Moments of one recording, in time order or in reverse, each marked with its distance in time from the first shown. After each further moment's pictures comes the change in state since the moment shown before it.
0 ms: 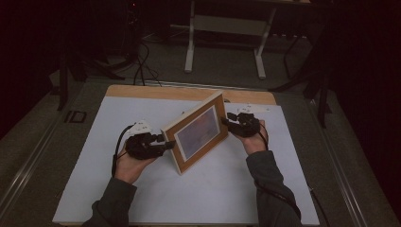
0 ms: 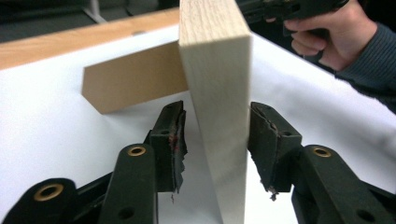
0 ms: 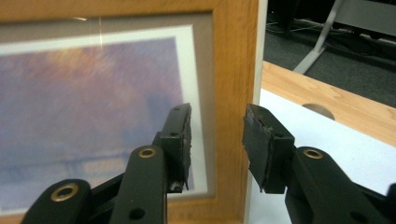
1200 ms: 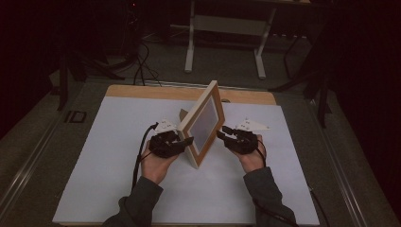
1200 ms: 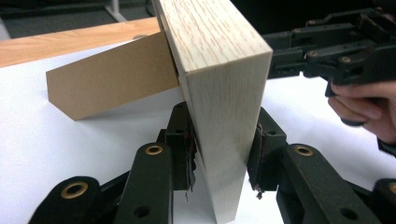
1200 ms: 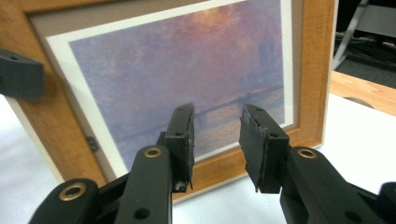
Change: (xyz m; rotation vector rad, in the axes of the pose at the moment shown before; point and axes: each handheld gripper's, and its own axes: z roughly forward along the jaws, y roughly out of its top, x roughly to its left) left arm -0.028 0.022 0.046 0.040 0.041 -0.038; right arm 0.040 -0.029 -0.025 -0.054 0.061 0.007
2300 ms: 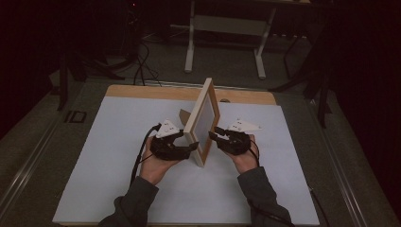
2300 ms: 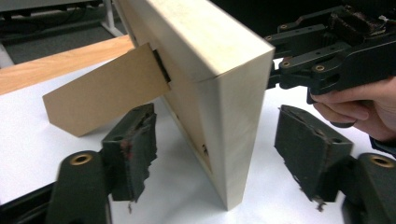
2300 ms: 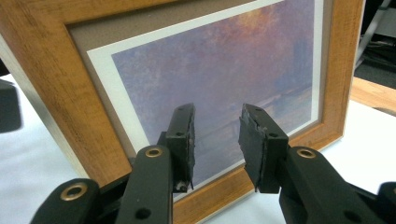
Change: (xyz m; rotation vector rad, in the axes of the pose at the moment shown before) left arm -0.017 0.003 0.001 -0.038 0.022 0.097; right arm 0.018 0.005 0.012 0.001 0.043 -0.020
